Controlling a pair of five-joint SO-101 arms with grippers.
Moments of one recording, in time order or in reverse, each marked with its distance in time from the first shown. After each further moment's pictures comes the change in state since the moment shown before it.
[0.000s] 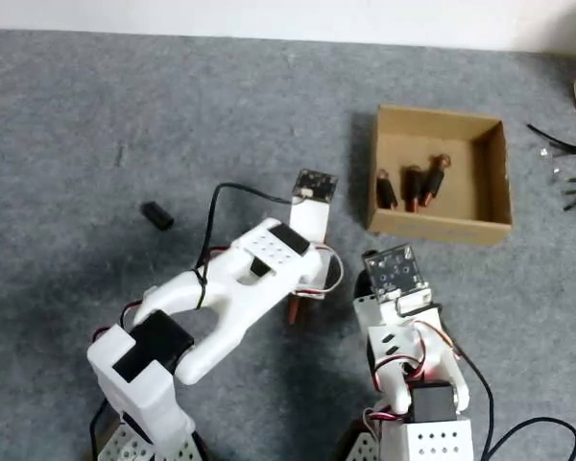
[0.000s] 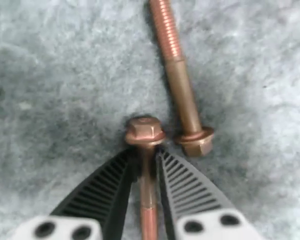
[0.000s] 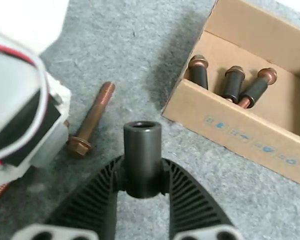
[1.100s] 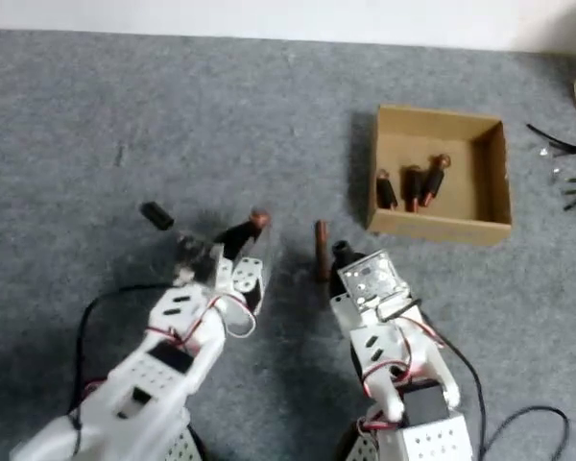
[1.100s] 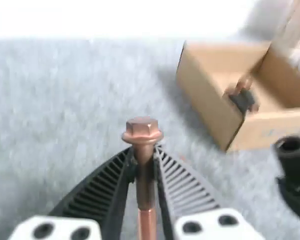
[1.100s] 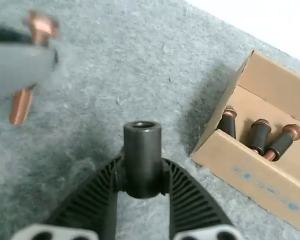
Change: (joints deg) left arm -9.6 -59.9 68.6 -74.7 -15.2; right arm -9.3 0.0 0.3 -6.6 0.0
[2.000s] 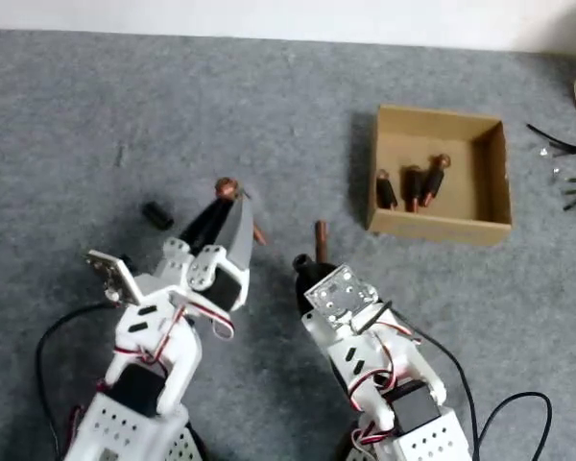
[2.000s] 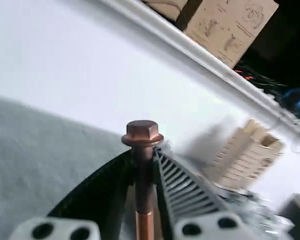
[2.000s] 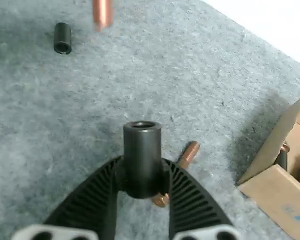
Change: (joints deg) left arm -2.0 -50.0 1.9 29.5 20.2; right arm -11.8 0.0 0.0 -0.4 0.0
